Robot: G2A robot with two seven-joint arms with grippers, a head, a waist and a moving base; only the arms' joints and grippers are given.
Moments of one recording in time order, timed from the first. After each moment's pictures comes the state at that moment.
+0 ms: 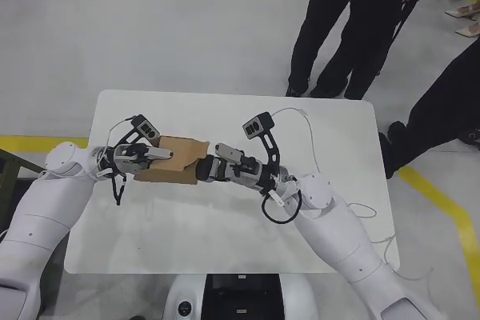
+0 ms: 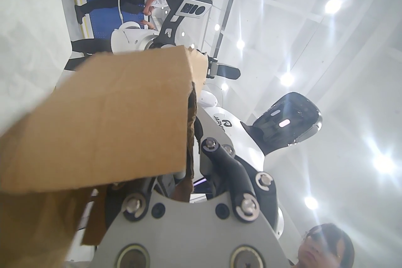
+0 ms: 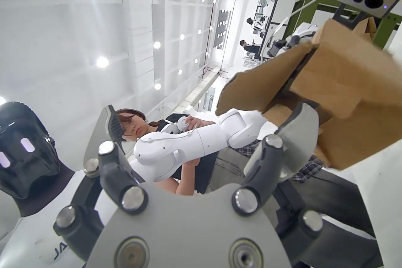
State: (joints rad) left arm 1.04 -0.78 -1.15 -1.25 -1.12 -0.11 -1.54; right arm -1.05 -1.41 0.88 -1.49 0.66 -0.34 0.84
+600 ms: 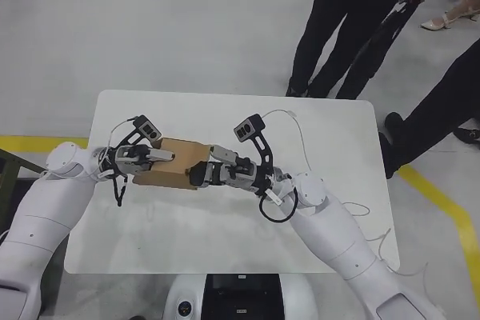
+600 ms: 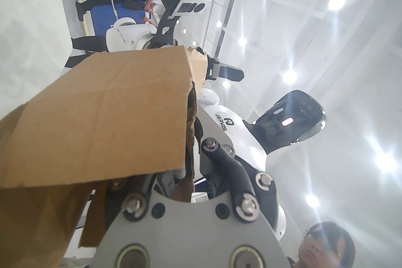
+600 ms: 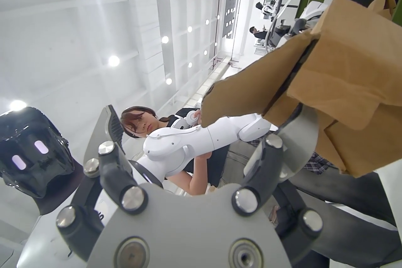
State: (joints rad) left arm 1.05 -0.78 -1.16 -1.26 -1.13 -0.09 -1.54; right arm -1.02 -1.43 0.85 -1.45 0.72 -0.32 0.89
